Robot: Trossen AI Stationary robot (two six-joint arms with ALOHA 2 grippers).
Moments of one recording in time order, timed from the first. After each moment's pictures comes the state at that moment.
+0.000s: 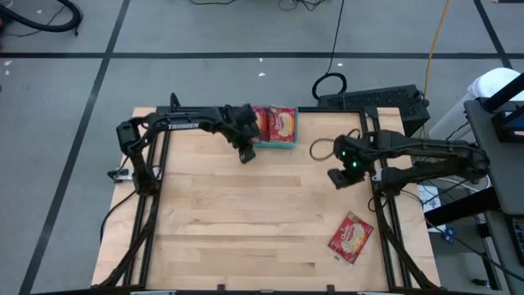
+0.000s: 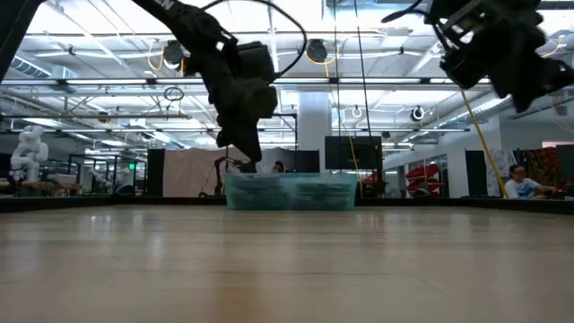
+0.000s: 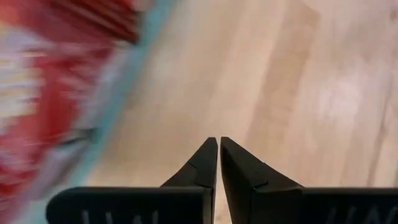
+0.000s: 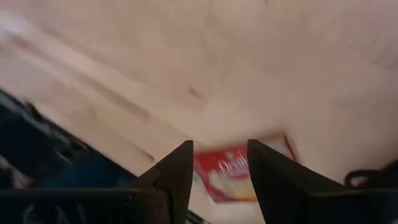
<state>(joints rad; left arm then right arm) 0.44 1.80 1.31 -0.66 0.34 -0.03 -0.21 1.01 0.85 -1.14 -0.41 1.06</state>
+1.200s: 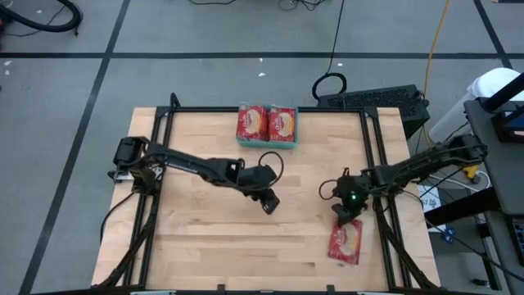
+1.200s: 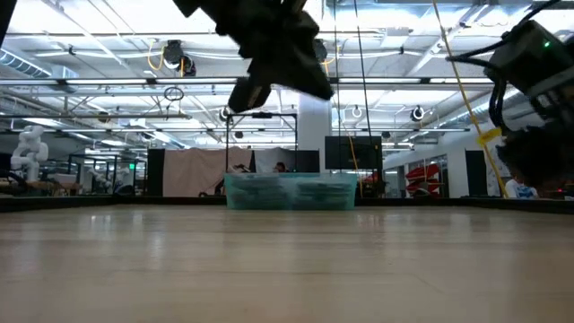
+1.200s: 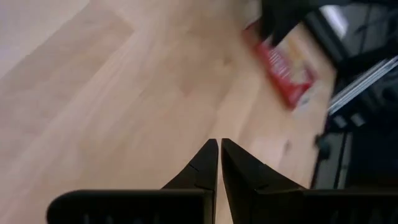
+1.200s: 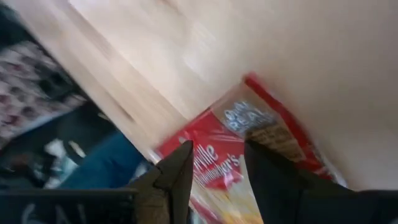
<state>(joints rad) -0.11 1.80 1.31 -0.29 0.09 -0.83 0.18 1.01 0.15 -0.16 -0.60 1.37</state>
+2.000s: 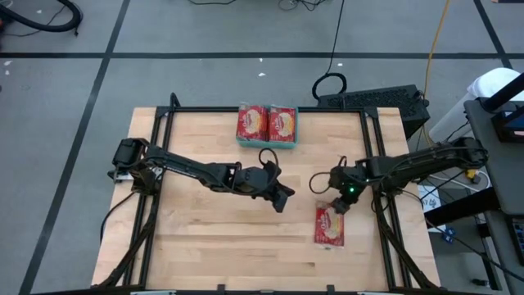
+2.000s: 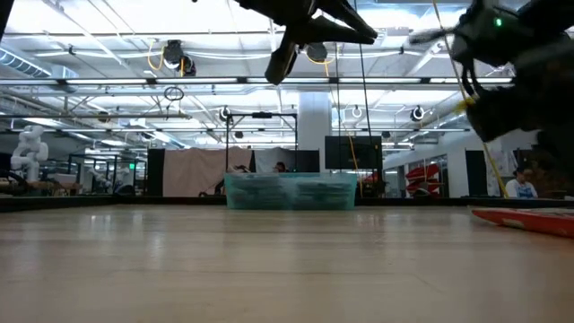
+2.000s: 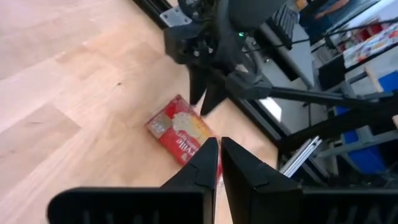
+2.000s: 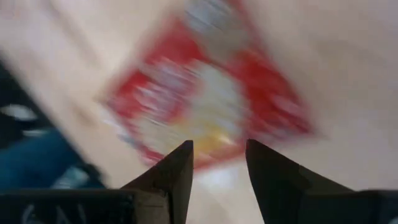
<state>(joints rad) -0.16 1.80 1.31 0.06 -0.13 -0.85 0.07 1.01 0.43 -0.59 -0.48 0.96</state>
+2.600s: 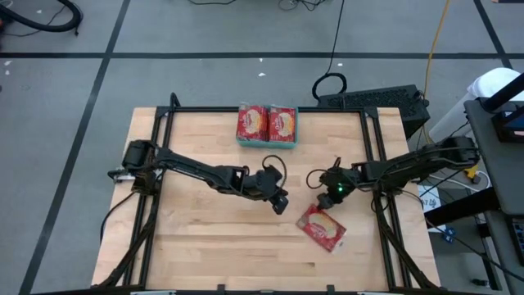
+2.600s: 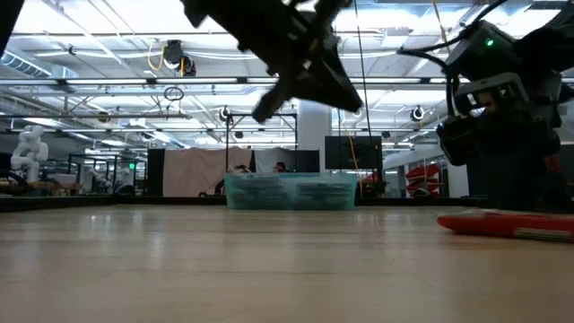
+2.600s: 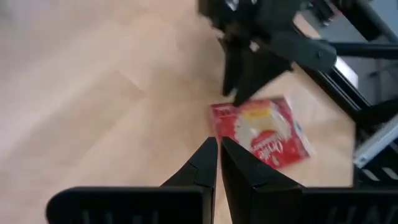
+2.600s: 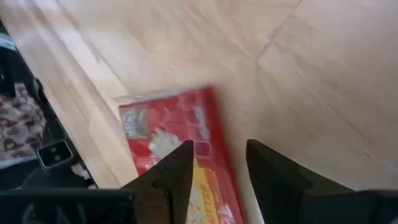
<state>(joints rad) -0.15 1.87 1.31 -0.09 -0.17 -0.79 0.05 1.16 0.27 -0.03 -0.37 1.16</state>
